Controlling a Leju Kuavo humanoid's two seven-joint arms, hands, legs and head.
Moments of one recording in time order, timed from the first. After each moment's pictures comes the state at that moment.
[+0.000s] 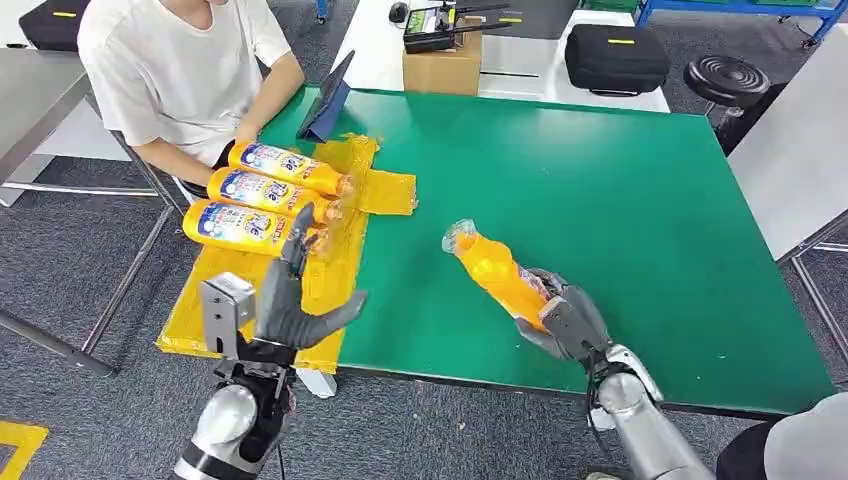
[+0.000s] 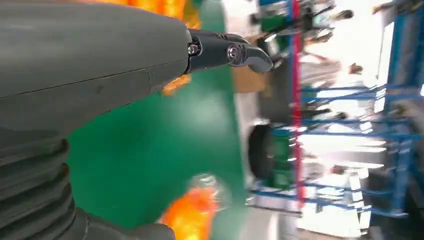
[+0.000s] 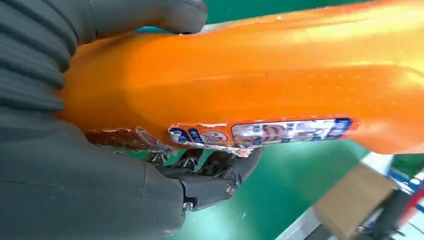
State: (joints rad) left arm -0.05 -0.09 -0.40 -1.57 0.01 0.21 -0.25; right arm -0.33 -0.13 0.38 -0.95 0.39 0.01 -0.41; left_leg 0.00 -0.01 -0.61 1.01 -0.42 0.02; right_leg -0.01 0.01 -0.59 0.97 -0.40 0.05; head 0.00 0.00
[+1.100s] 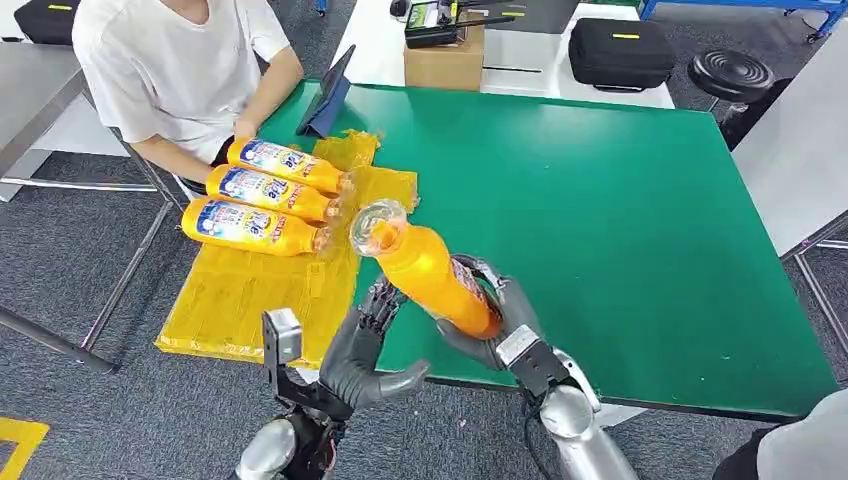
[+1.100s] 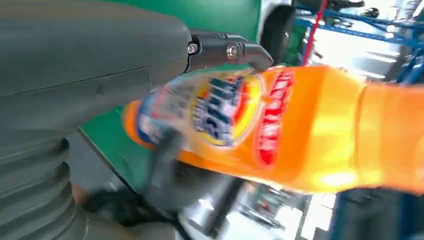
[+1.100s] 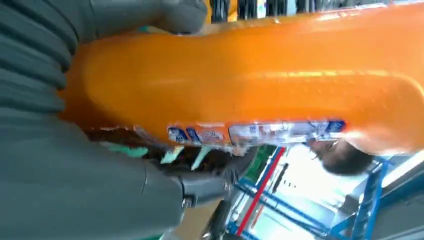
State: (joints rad) left arm 0.00 -0.13 -0.55 -1.51 0.33 -0.04 -0.27; right arm -0.22 0.03 0.50 -1.32 0.32 0.07 -0.53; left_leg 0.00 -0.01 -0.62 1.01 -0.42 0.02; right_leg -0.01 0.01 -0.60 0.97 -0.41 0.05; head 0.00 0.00
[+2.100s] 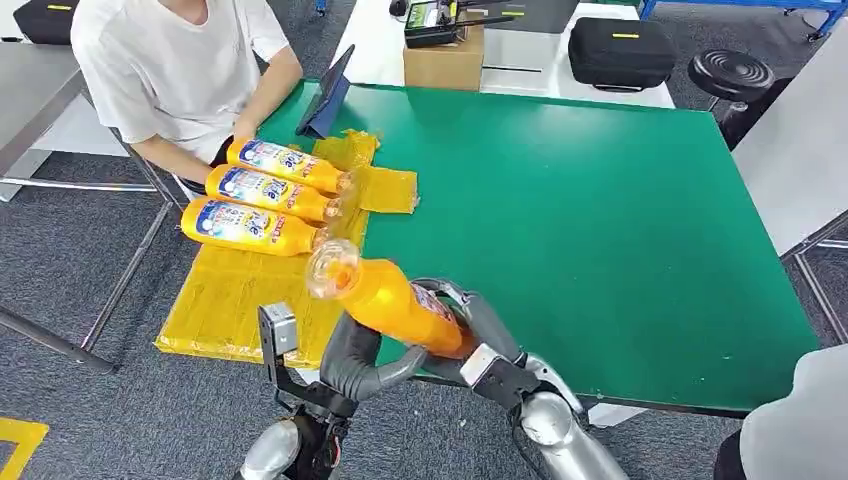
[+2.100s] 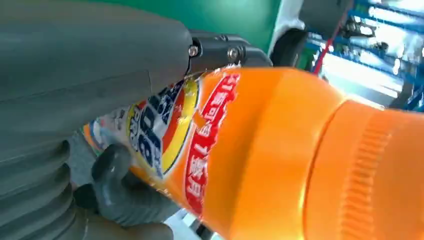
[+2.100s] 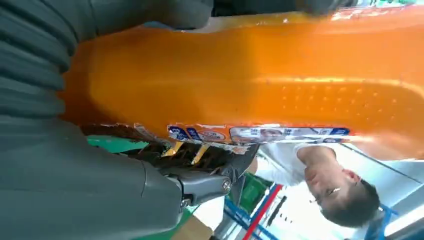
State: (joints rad) left arm -0.01 -0.14 -0.58 -1.49 0.40 0.10 -0.27; right arm -0.24 0.01 0.62 -1.28 0.35 0.06 -0.51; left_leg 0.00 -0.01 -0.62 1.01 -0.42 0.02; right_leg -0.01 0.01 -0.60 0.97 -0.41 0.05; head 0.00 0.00
